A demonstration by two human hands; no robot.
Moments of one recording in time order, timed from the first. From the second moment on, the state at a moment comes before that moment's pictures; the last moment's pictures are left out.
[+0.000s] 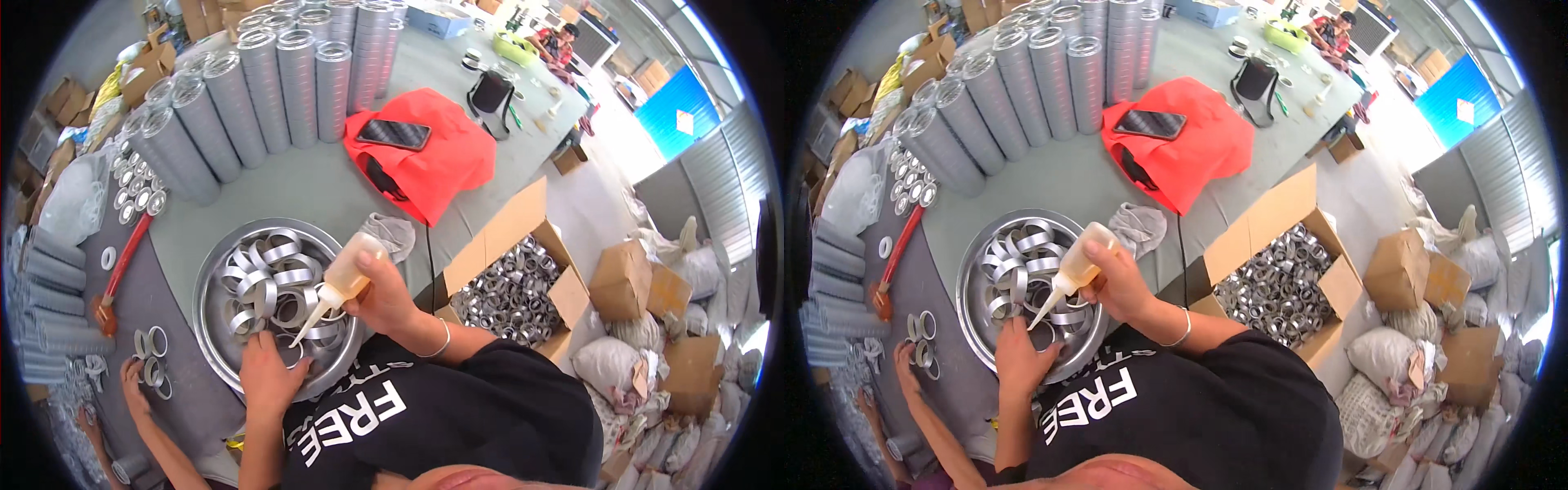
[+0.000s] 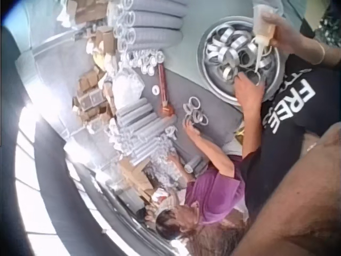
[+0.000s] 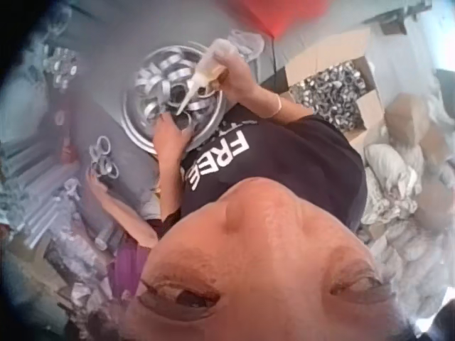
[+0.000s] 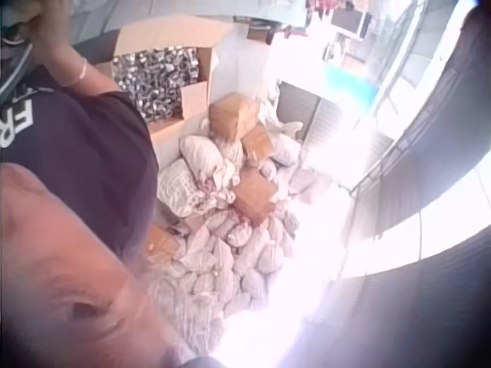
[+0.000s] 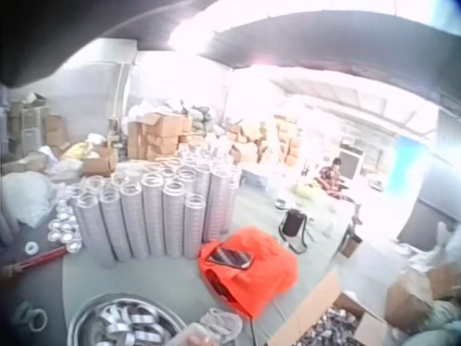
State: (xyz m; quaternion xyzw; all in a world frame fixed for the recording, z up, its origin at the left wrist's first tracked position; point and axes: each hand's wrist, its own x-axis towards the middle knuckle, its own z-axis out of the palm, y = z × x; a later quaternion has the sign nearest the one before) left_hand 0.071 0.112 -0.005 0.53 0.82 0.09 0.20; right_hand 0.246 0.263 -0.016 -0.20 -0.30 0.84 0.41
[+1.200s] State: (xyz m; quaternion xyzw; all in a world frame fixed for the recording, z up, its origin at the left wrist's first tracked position) left_hand 0.074 0.057 0.006 0.13 0.42 0.67 0.59; right_hand 0.244 0.235 0.029 0.16 -0.82 0.36 0.42
